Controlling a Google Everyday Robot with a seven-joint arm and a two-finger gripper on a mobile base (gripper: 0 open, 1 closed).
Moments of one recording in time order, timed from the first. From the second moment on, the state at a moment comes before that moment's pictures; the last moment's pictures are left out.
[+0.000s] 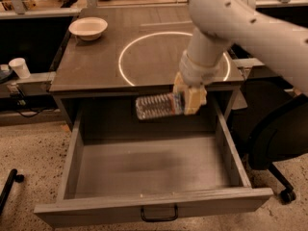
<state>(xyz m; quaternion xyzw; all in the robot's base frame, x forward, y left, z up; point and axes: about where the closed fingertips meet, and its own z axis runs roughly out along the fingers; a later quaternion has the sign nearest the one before) 0.557 -0.099 0.802 -0.81 0.57 0.05 0.08</state>
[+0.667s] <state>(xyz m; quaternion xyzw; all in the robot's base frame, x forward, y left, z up) 0.633 -0.095 0.830 -0.74 0.66 0.12 0.08</state>
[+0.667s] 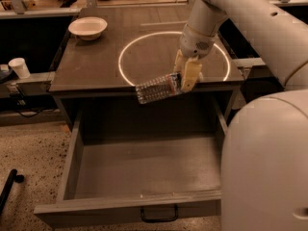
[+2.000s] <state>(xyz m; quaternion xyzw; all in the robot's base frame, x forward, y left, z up) 0.699 -0.088 0.877 -0.70 0.67 0.10 0.22</state>
